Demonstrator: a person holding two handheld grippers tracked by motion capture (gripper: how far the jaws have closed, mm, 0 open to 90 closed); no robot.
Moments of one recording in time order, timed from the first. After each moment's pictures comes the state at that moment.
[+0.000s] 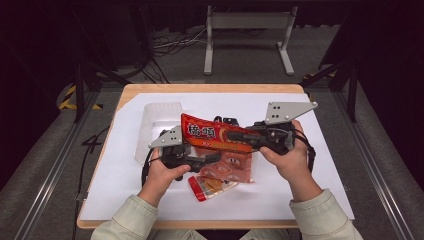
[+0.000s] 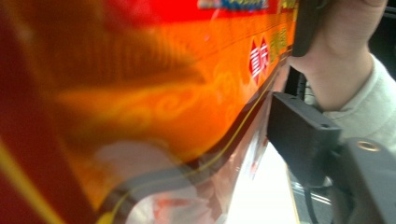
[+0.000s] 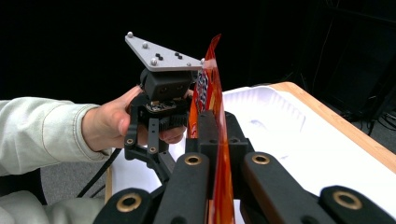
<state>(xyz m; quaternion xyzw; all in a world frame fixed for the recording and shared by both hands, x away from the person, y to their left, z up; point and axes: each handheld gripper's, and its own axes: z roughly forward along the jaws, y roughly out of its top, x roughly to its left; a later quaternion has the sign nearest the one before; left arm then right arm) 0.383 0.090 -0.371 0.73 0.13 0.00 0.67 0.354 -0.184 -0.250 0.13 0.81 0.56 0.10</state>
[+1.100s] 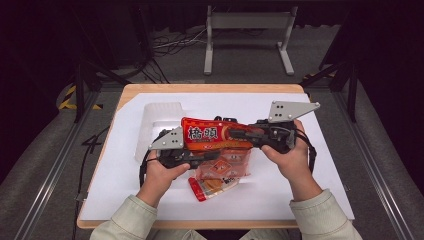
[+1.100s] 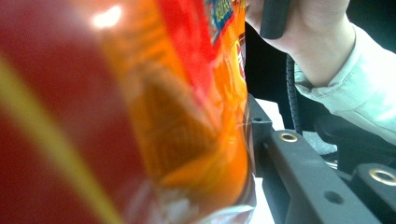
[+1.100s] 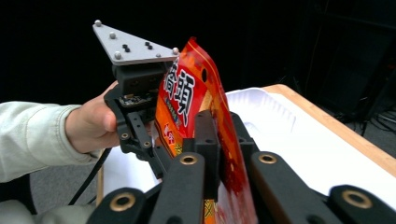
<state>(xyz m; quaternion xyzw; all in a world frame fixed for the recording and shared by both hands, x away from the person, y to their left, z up) 0.373 0.091 -0.355 0.77 0.10 0.03 0.63 0.360 -0.192 -0.256 0.15 0.80 0.57 0.11</state>
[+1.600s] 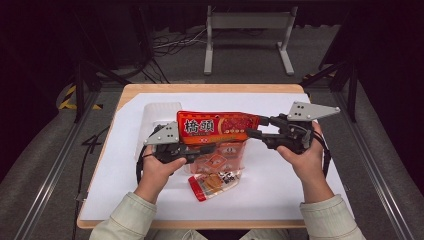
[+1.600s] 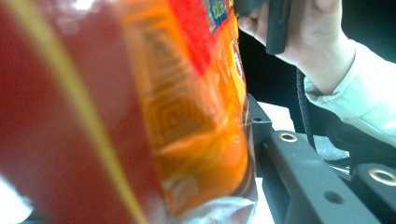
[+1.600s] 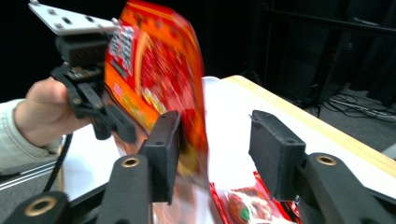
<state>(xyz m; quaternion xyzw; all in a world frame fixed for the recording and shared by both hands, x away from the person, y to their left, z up) 0.382 0.103 -0.347 0.76 0.11 0.05 0.64 0.365 -0.234 -0.272 0.22 0.78 0.57 0.16</state>
